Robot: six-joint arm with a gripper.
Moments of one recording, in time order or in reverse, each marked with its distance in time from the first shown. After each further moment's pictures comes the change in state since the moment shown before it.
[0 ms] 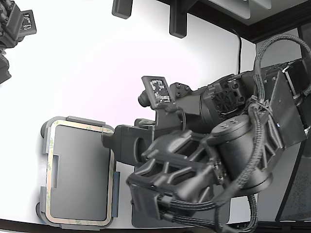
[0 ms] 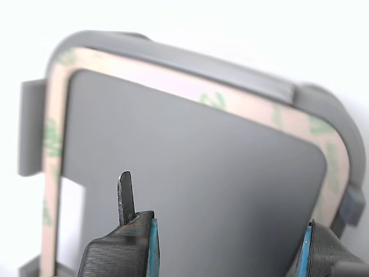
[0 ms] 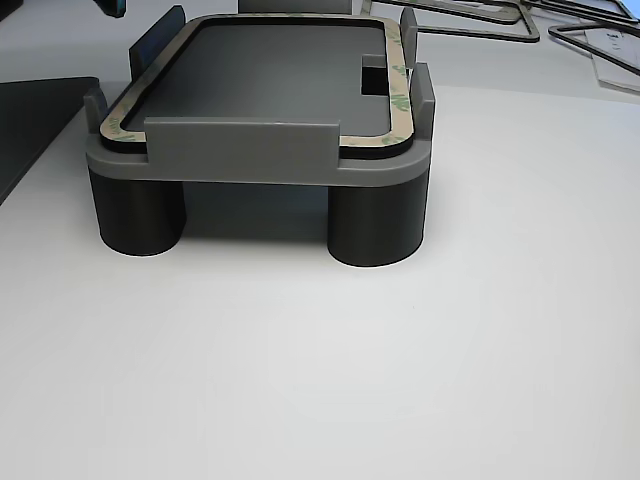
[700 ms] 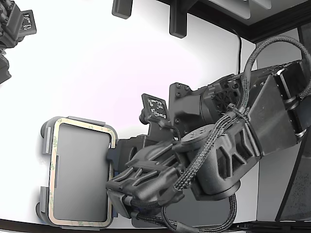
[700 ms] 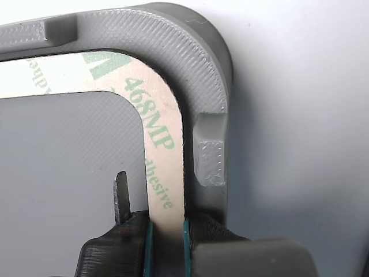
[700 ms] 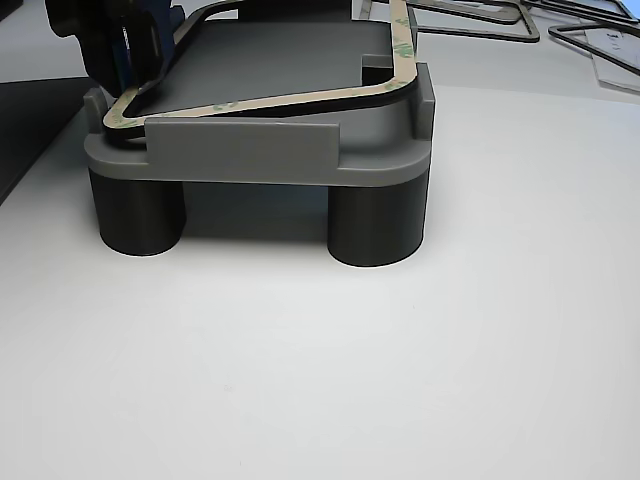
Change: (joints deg) arm -0.1 -4.6 7.9 -2.5 -14.3 20.7
